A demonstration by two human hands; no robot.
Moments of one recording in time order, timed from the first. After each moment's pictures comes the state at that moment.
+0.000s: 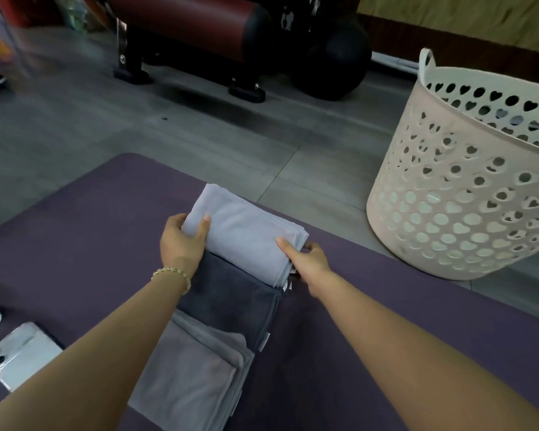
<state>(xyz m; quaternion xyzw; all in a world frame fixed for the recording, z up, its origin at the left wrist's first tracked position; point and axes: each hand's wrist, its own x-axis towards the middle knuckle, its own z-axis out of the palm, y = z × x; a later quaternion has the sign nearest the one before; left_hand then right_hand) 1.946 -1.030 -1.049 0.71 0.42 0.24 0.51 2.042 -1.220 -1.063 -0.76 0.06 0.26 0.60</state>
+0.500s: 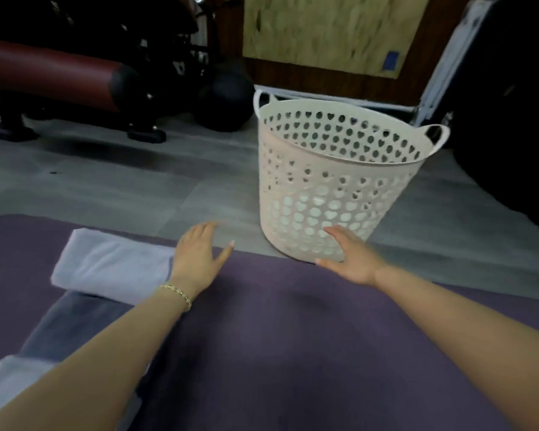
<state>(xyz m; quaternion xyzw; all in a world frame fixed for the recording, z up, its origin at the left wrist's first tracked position) 2.012 -1.233 -0.979 0.96 0.06 0.14 0.22 2.067 -1.521 -0.941 -0.96 -0.16 0.09 0.20</state>
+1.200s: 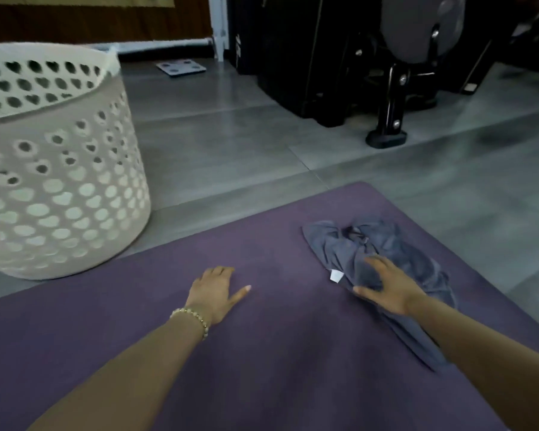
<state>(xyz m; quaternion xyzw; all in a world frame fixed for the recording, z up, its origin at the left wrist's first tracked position) 2.047 -1.696 -1.080 0.95 -0.24 -0.16 0.10 1.917 -2.012 -1.066 -0.95 0.23 0.12 0.20</state>
